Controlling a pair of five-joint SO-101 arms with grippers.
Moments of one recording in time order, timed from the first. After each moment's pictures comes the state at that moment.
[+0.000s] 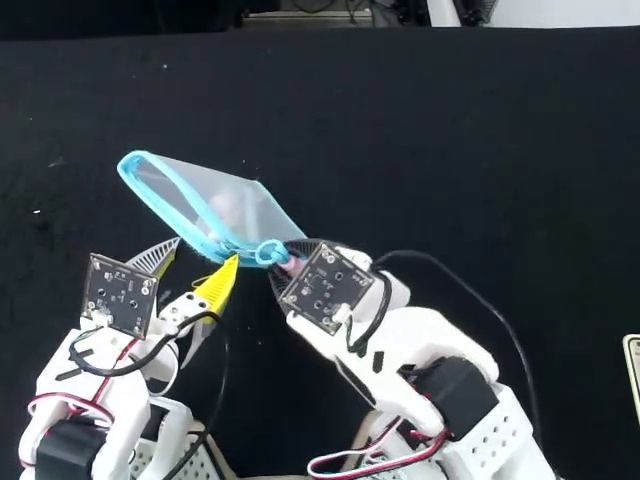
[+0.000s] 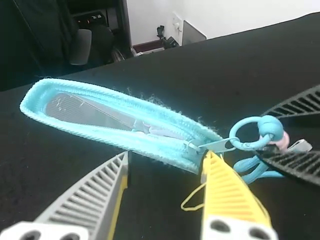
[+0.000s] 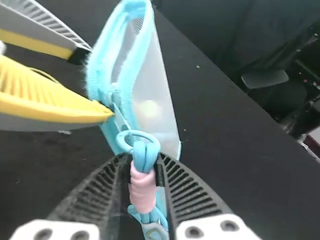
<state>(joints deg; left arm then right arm) 8.7 -99.3 56.7 69.0 -7.3 -38.1 -74.4 52.9 57.2 21.0</state>
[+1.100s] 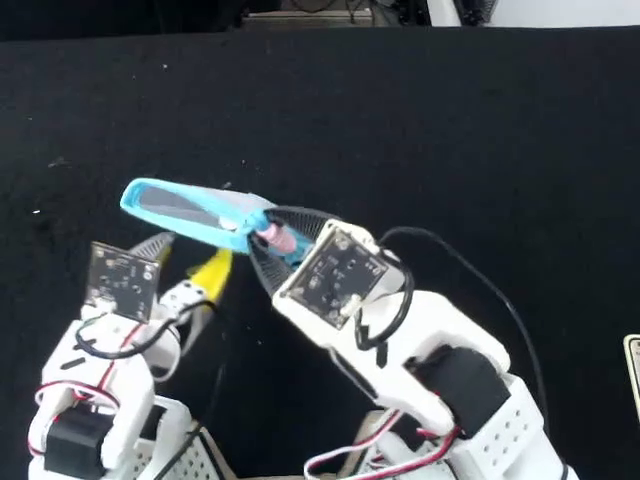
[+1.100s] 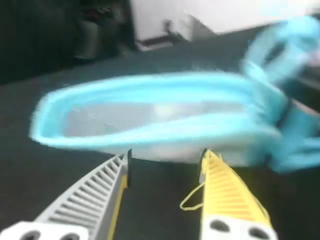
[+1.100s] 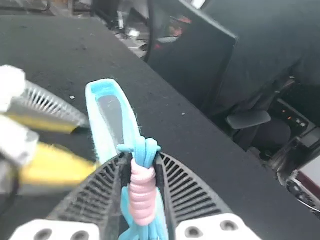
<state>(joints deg) 6.4 -99.2 60.9 64.2 -7.4 -40.9 -66.5 40.0 53.1 19.7</state>
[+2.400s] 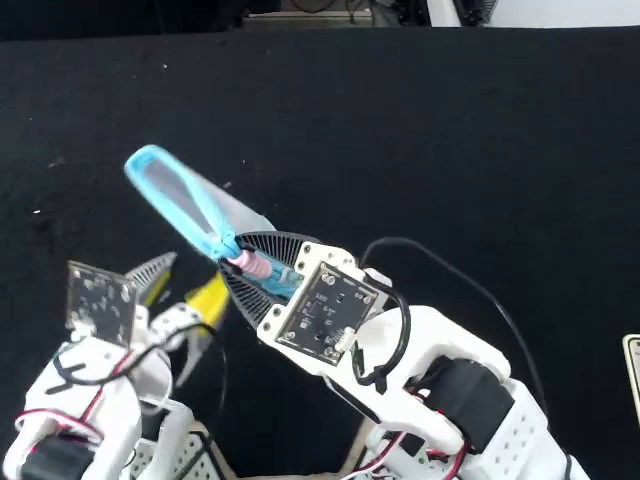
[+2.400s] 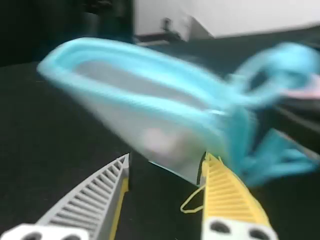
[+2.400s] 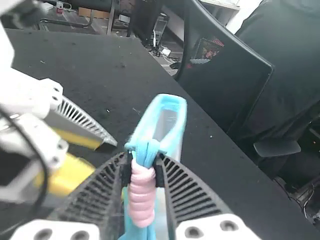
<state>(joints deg) 10.4 -99.7 52.1 77.3 -1.4 -49.1 -66.4 36.5 54.7 19.7</state>
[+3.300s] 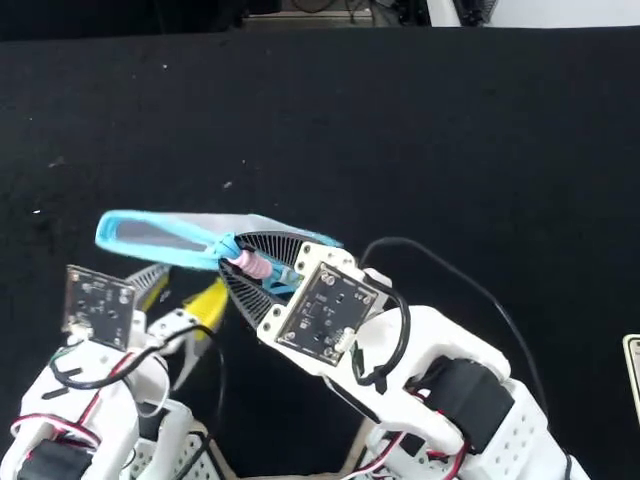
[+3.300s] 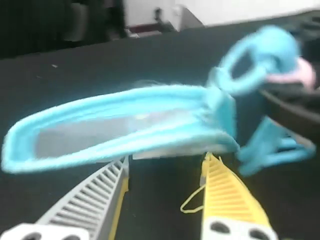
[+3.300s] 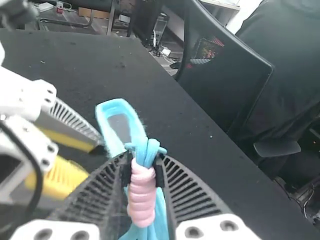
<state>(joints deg) 9.0 -99.7 50.9 79.3 -1.5 -49.1 -66.4 36.5 54.7 19.9</state>
